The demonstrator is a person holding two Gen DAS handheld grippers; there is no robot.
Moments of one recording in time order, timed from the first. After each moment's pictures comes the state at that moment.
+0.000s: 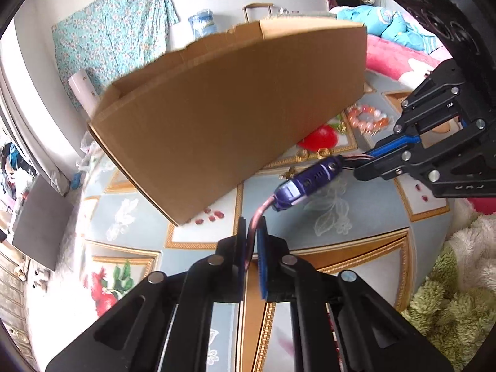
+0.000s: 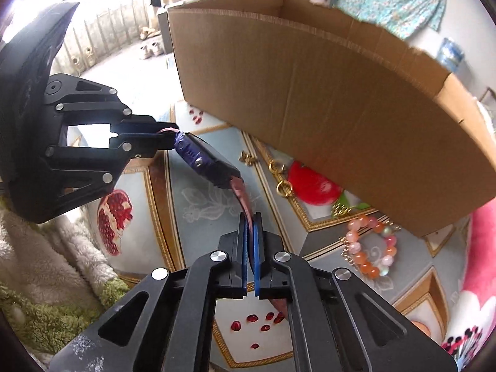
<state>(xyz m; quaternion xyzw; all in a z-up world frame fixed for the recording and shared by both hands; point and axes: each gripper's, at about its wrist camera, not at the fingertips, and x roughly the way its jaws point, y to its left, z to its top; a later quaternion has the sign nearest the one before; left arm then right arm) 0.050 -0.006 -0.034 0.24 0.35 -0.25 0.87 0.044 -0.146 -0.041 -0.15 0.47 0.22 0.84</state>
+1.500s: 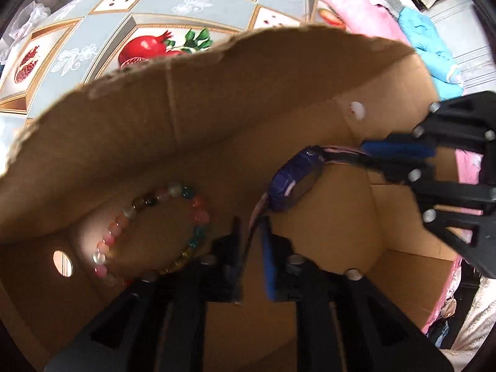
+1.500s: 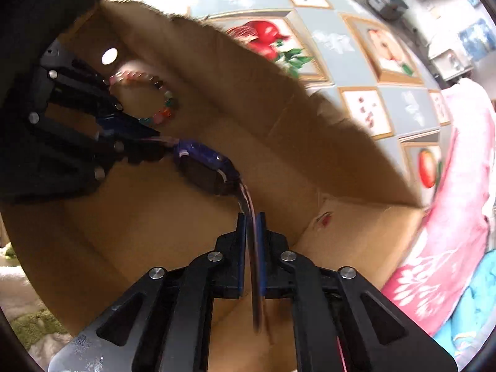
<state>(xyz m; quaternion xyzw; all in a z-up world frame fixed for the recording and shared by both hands) 0.338 -0.102 -0.029 0.06 0.68 -0.30 0.67 0.316 -0.210 -0.015 -0.24 0.65 0.18 0.69</state>
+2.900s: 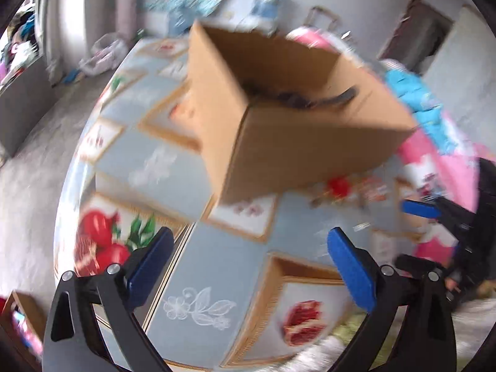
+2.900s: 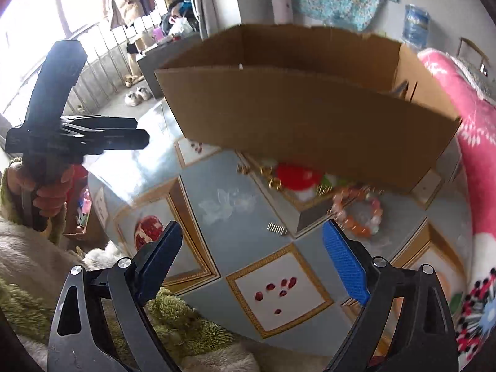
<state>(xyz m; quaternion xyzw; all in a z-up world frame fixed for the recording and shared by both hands) 0.088 0.062 -0.006 0.00 0.50 -0.21 0.84 0.035 -0.162 -0.008 -0.01 0.48 0.18 0.86</state>
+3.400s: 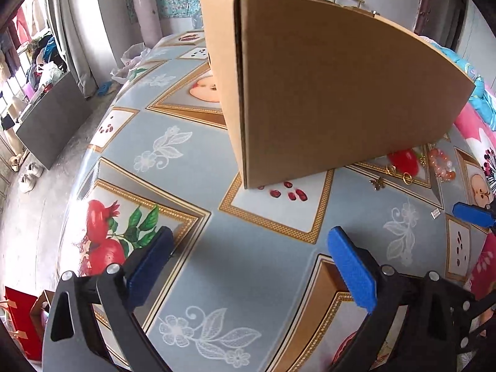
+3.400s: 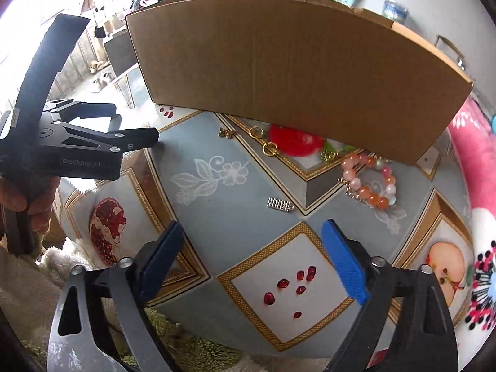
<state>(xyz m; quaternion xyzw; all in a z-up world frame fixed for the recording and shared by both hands) 0.085 0.045 -0.043 0.08 0.47 -0.13 0.87 0.037 -0.125 -0.044 -0.06 0.50 0.10 0.86</state>
